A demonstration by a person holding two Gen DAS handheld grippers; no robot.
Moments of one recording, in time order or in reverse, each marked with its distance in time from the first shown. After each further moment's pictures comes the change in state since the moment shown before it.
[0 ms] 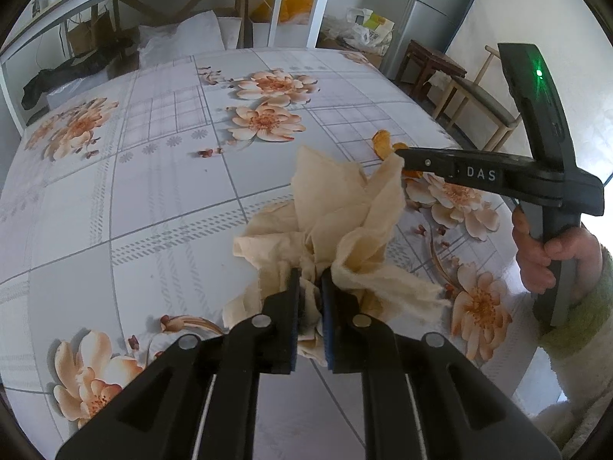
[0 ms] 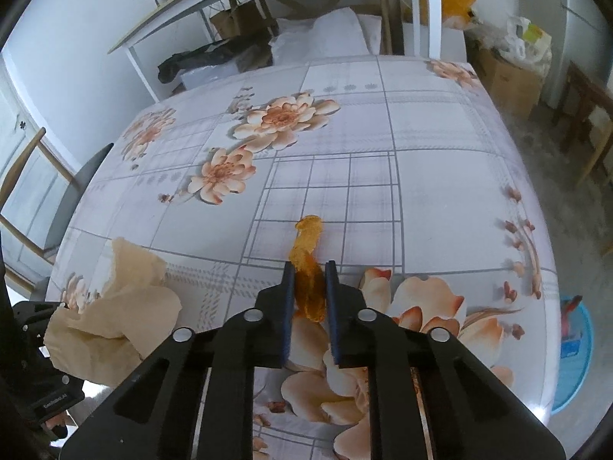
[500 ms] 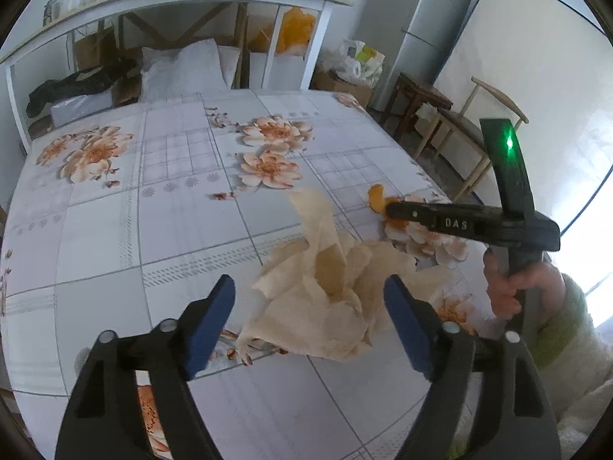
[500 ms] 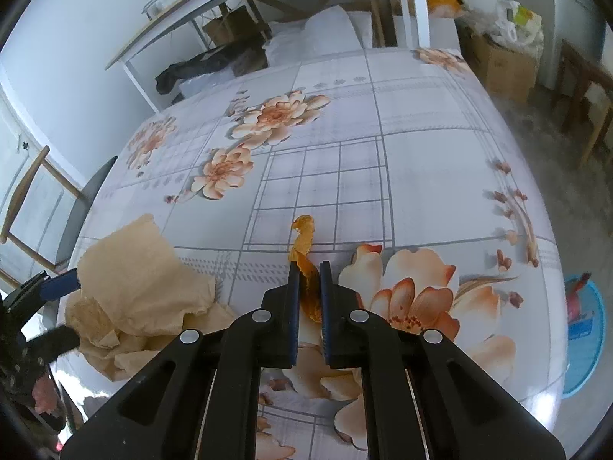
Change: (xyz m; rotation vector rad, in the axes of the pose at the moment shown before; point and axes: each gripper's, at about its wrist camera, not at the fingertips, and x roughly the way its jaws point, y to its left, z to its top) left arm -0.041 0.008 0.007 -0.017 -0.107 -0.049; right arm -0.005 -0.008 -0.007 0.074 0.003 0.038
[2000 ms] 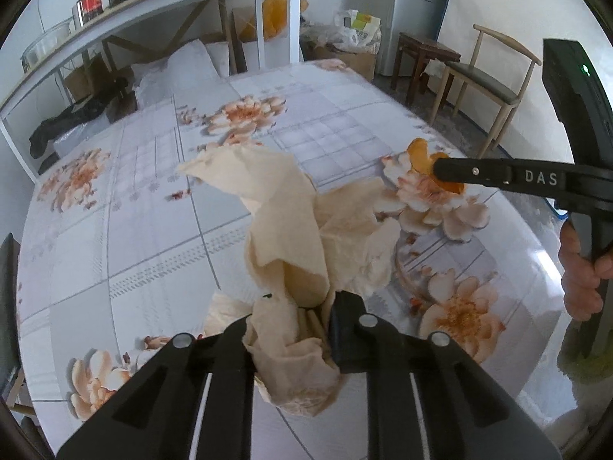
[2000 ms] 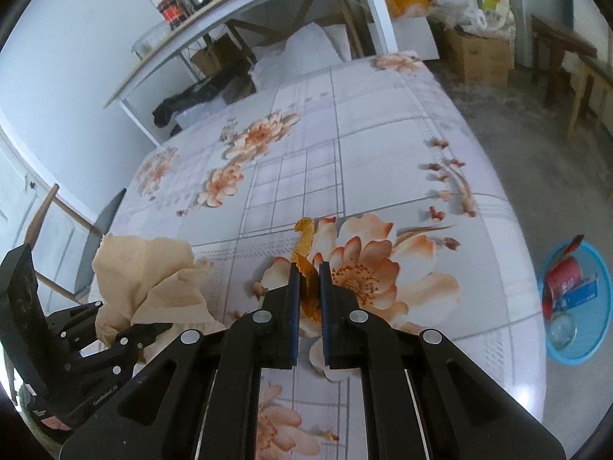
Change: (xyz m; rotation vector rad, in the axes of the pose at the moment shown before) left arm 0.041 -0.062 -0.001 0.156 0.067 0.157; right arm -0.062 -0.029 -0.025 0.121 -0.089 0.042
